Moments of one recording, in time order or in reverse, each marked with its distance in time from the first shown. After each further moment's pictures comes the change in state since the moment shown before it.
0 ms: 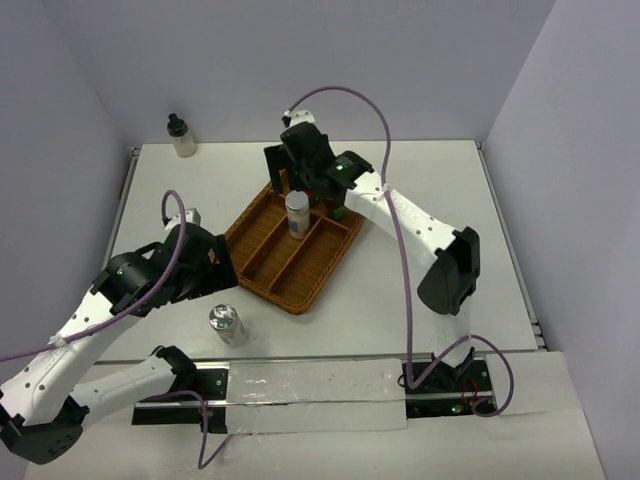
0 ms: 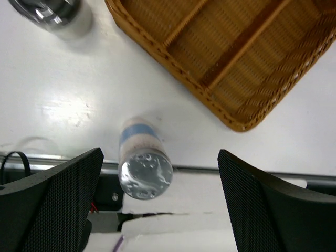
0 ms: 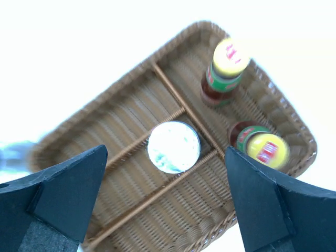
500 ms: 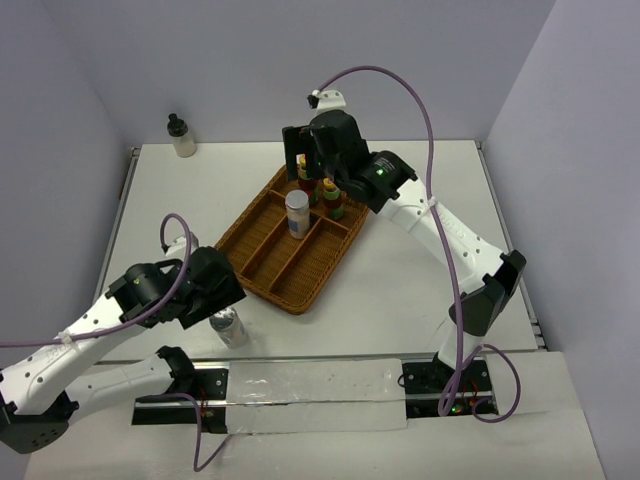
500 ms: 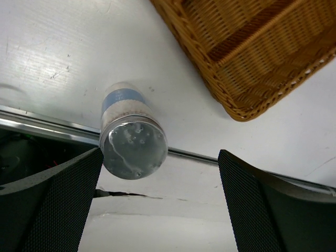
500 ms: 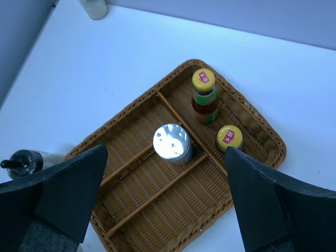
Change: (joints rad) left arm -0.192 -0.012 -0.086 -0.079 -0.045 -0.402; right arm 0.008 -0.229 -0.047 0.019 0.050 0.000
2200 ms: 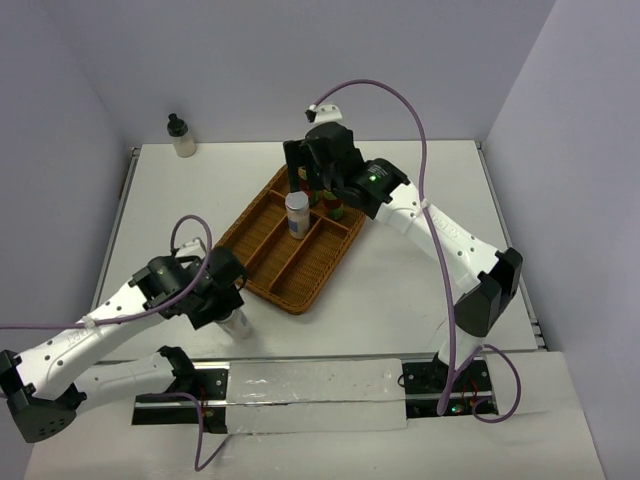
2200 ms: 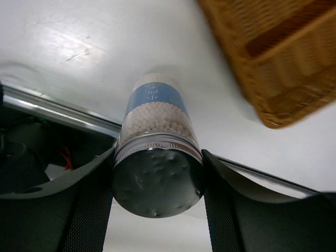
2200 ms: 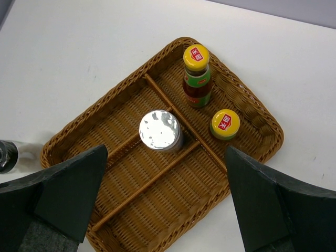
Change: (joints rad) left arm -0.001 0.071 -0.080 -0.036 0.024 -0.084; right arm 0.000 -0.004 -0.110 0.016 0.017 0.000
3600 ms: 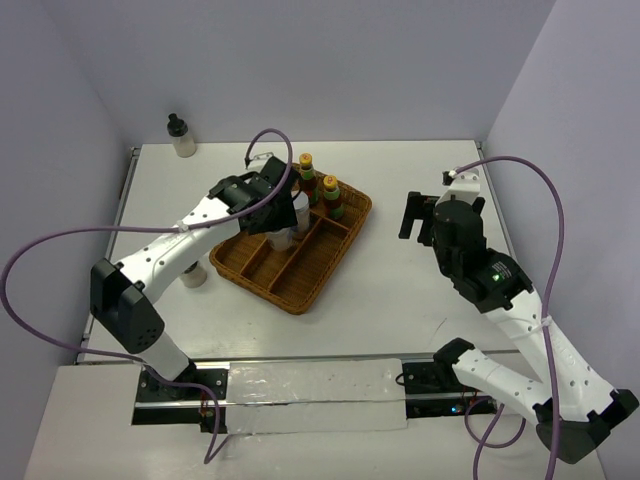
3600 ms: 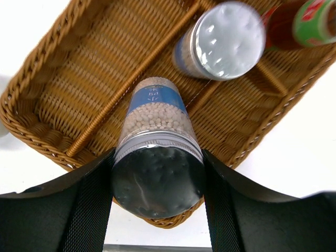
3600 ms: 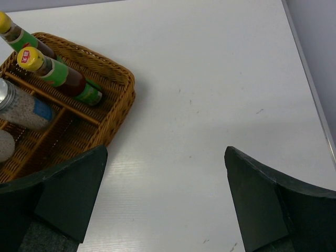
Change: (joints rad) left arm 0.182 0.657 0.569 0.404 -0.046 0.544; right arm -0.245 -0.866 -0.793 0.020 0.185 0.000
